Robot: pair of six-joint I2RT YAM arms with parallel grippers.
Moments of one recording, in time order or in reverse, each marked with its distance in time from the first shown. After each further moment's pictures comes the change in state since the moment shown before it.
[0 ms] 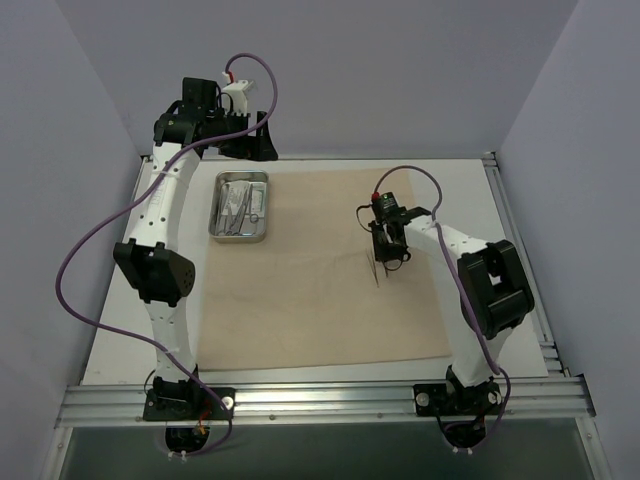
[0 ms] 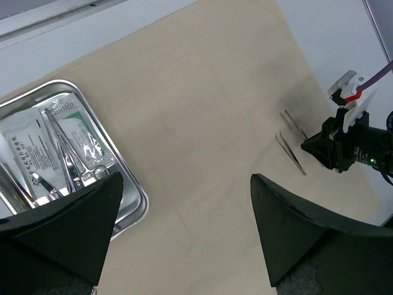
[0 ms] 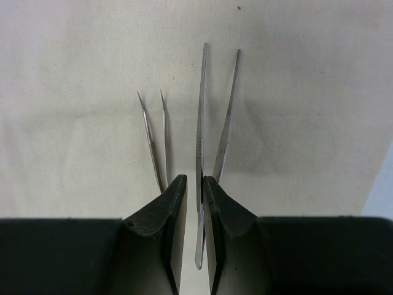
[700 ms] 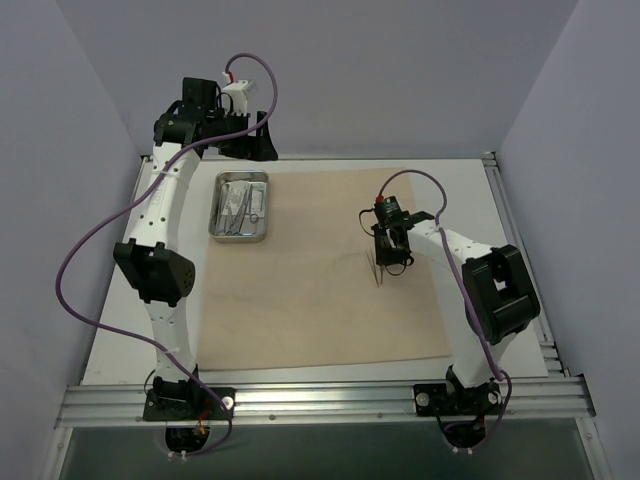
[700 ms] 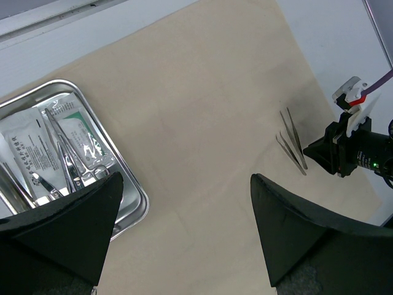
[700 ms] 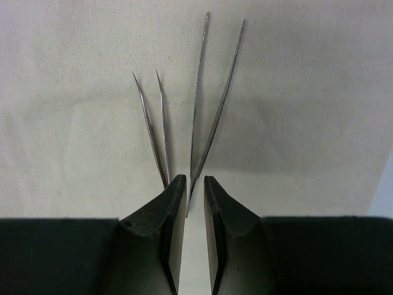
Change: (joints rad) left arm 0.000 0.000 0.000 0.000 0.000 0.000; right arm 0.000 -0.051 -0.053 0.010 -0.008 0.053
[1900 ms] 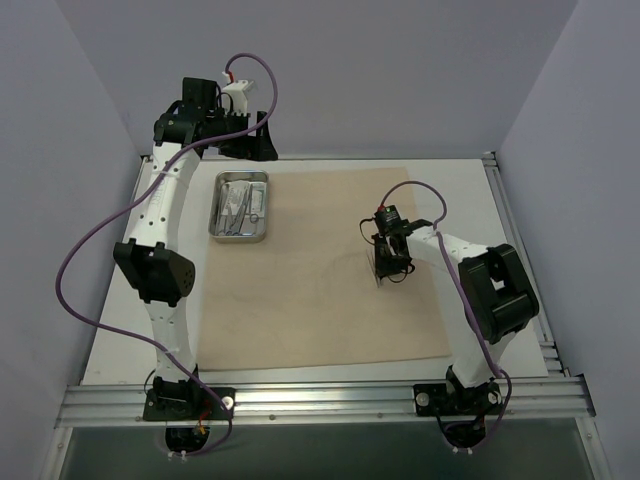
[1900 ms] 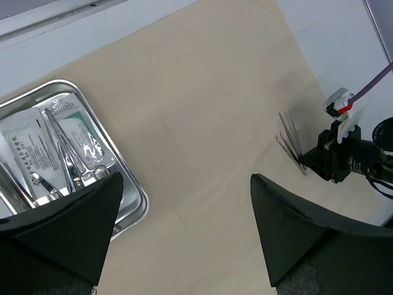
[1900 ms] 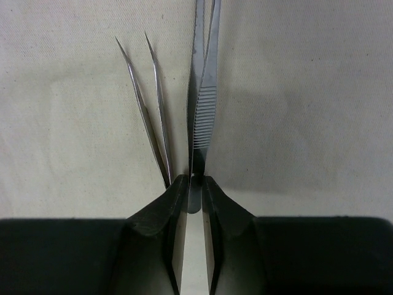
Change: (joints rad) left arm 0.000 0.000 0.000 0.000 0.000 0.000; right arm 0.001 0.008 -0.076 0.037 -0.049 0.060
